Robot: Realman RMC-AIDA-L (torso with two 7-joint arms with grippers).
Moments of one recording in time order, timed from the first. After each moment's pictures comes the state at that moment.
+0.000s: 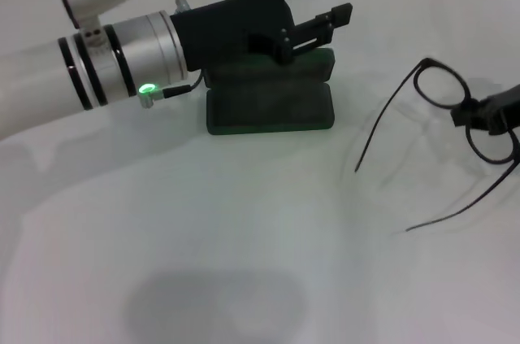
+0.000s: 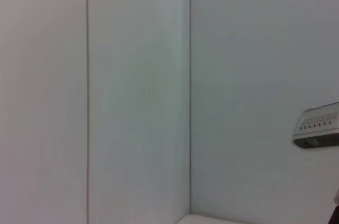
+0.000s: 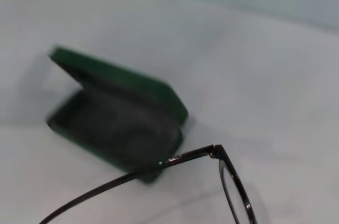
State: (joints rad) left arm -0.51 -2.09 1.34 0.73 1.19 1.19 -1.15; right arm 0.50 2.01 -1.17 -1.18 -2.25 -1.31 2.26
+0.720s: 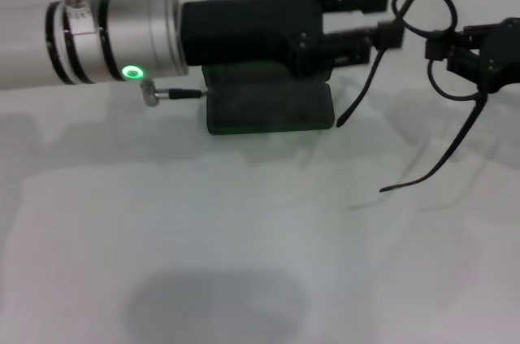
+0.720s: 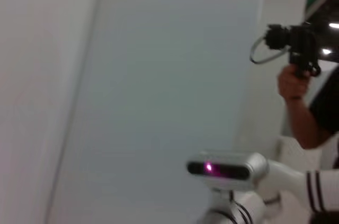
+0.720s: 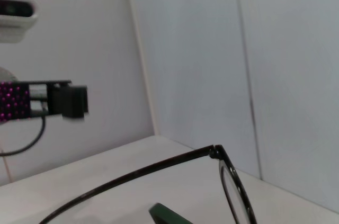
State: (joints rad) left arm -0.63 -2.03 1.30 0.68 1.25 1.54 -1.44; right arm 0.56 1.98 -0.95 -0.73 -1.67 -1.39 1.44
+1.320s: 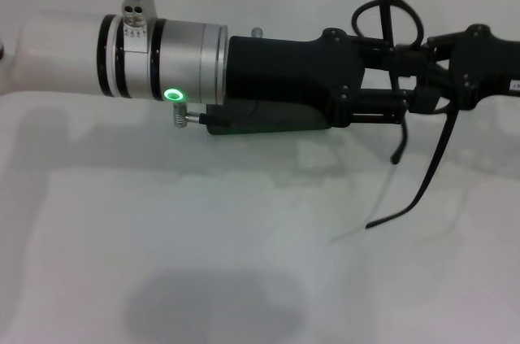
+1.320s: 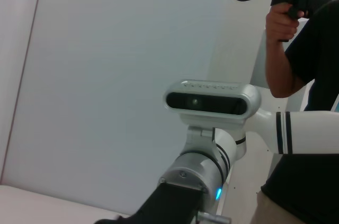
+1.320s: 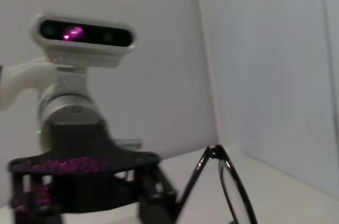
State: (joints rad) left arm -0.69 -2.07 1.30 0.67 1.41 1.53 -1.49; right arm 0.60 1.99 -0.97 -0.73 -1.67 -1.52 1.42
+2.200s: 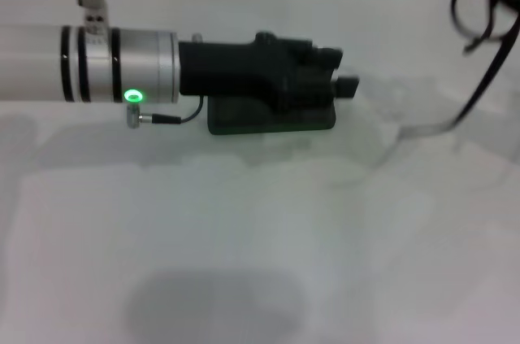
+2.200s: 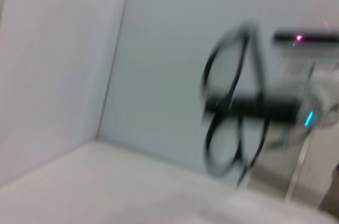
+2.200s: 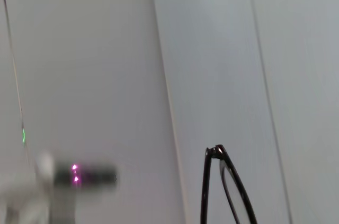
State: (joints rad) left arm -0.65 -2.03 1.21 0.63 1.51 1.43 -1.49; right arm 0.57 1.99 -0.73 -0.73 -1.55 -1.64 1.42
